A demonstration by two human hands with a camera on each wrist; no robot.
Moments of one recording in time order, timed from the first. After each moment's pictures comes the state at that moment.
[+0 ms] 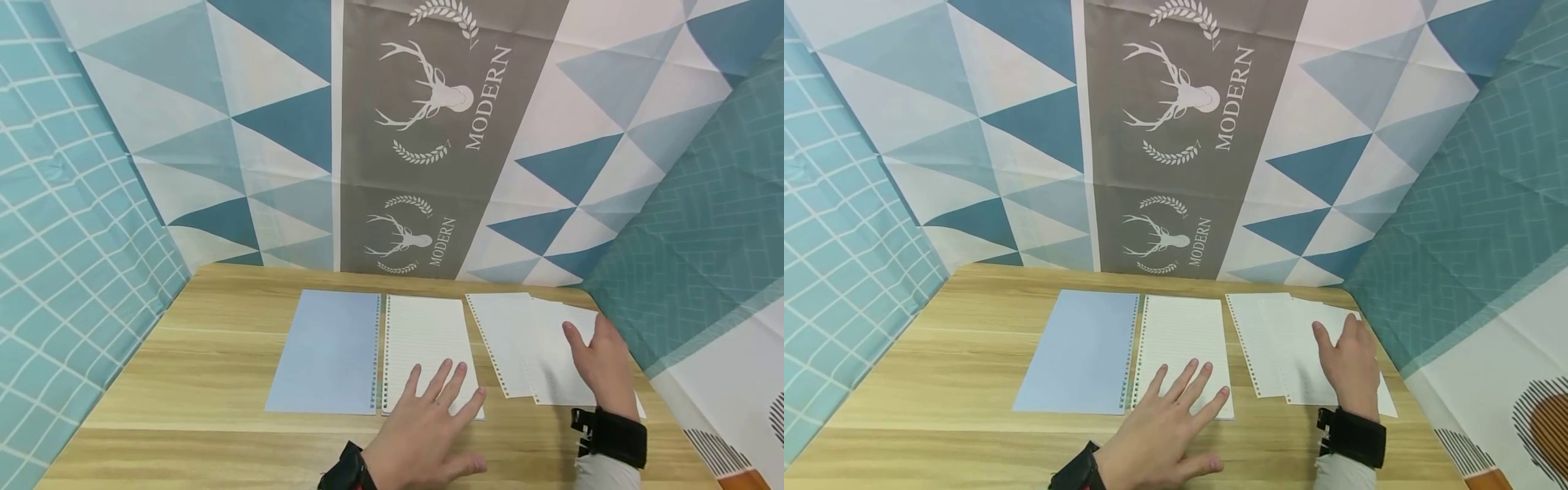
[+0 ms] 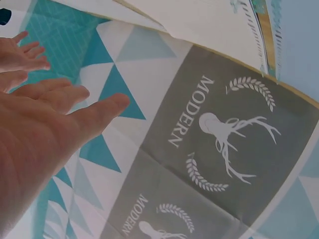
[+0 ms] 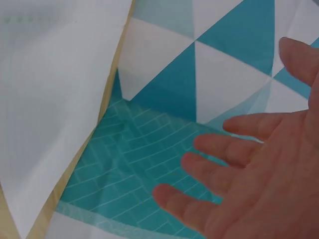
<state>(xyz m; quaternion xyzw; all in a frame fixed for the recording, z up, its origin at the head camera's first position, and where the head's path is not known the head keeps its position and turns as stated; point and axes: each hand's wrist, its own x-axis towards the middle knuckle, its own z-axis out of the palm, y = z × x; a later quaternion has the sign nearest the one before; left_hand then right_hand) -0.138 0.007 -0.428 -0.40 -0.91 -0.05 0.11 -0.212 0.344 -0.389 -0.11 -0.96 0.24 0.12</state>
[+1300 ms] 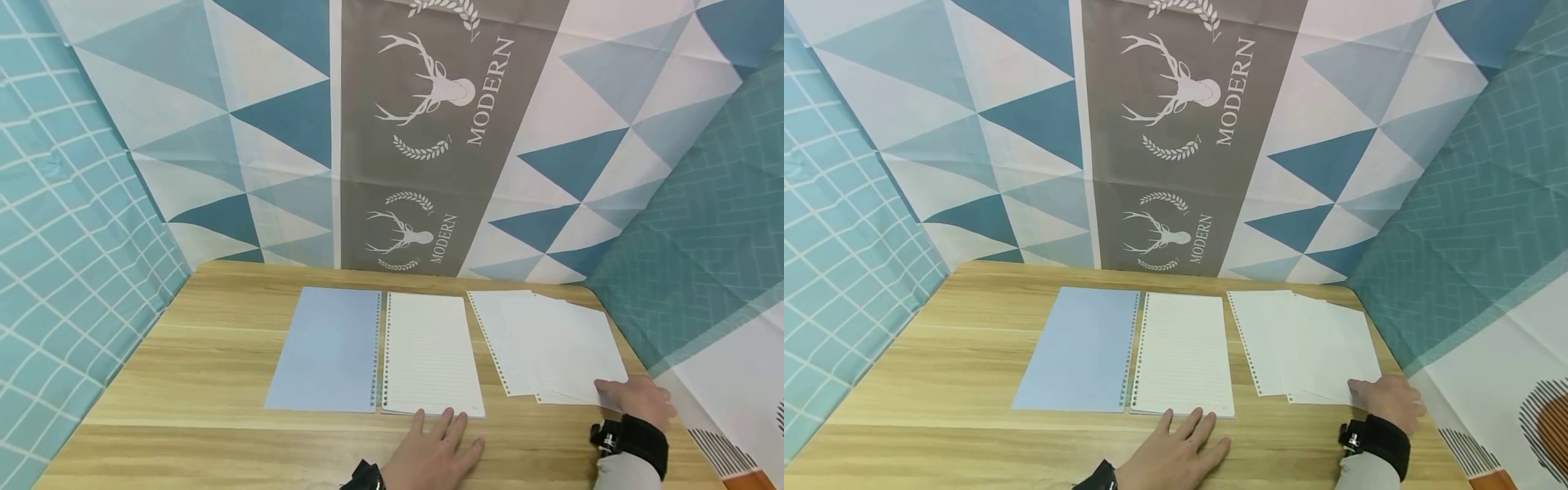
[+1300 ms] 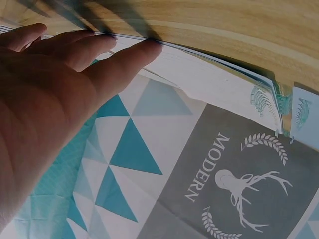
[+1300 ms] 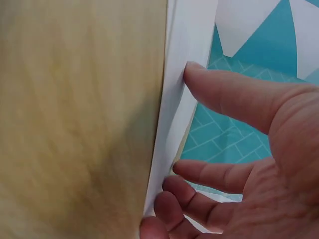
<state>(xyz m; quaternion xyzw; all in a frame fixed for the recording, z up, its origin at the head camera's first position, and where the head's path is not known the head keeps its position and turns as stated) -0.124 0.022 -0.472 -0.45 -0.89 0.06 0.01 -0.200 0.419 -0.450 -0.39 -0.89 0.24 -0.08</state>
